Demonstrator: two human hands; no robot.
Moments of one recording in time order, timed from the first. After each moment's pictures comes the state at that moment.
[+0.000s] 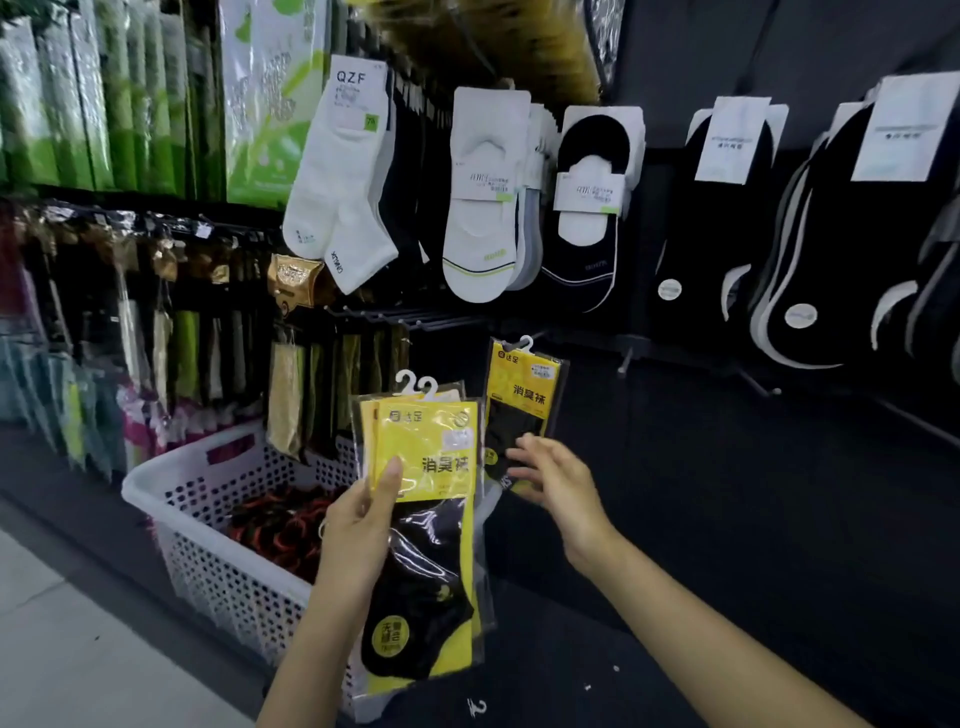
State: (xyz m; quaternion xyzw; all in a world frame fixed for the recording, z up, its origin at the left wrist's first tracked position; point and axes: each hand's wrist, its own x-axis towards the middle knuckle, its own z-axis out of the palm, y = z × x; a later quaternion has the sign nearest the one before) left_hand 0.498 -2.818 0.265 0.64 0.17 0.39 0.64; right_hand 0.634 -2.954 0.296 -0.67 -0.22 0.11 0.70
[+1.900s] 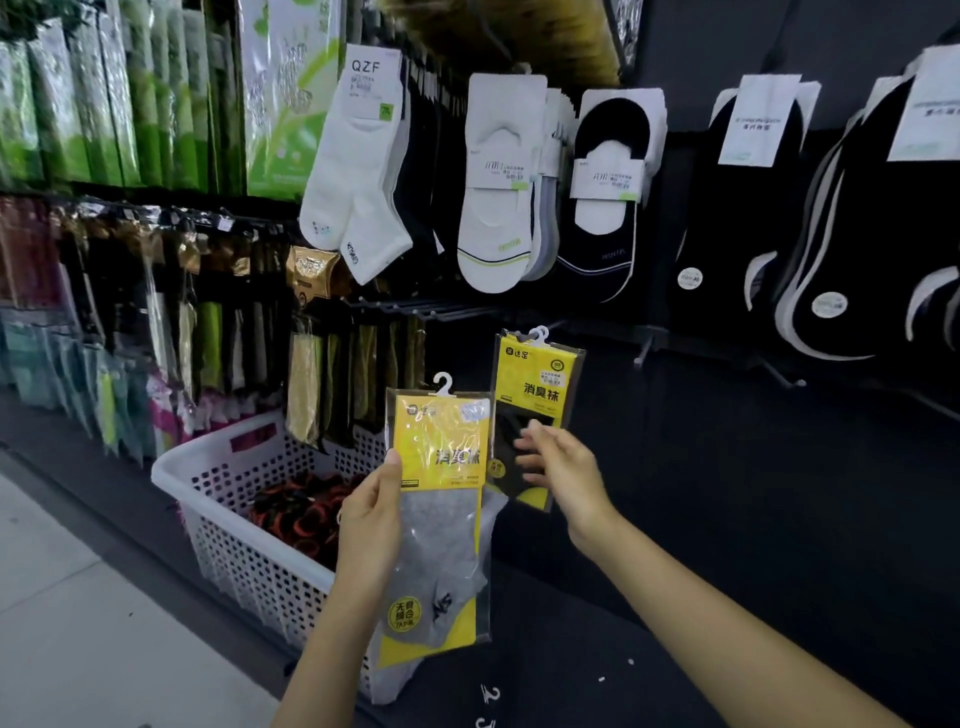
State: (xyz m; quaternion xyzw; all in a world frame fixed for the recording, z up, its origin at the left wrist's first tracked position) left_hand 0.503 -2.817 0.258 0.65 0.19 0.41 0.61; right_hand 0.644 -2.942 0.292 -0.68 -0.22 0.10 0.70
